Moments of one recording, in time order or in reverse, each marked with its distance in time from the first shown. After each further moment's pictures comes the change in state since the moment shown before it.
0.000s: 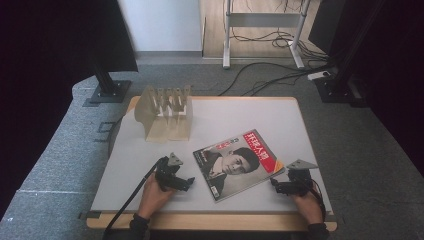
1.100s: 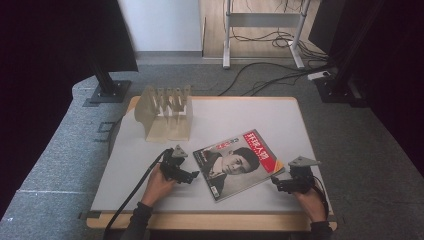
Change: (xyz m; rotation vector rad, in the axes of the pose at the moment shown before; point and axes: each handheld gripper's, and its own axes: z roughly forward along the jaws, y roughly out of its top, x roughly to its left) left arm 0.007 0.033 0.006 -0.015 -0.080 0.062; right arm -0.002 0.013 -0.010 -0.018 0.036 -0.014
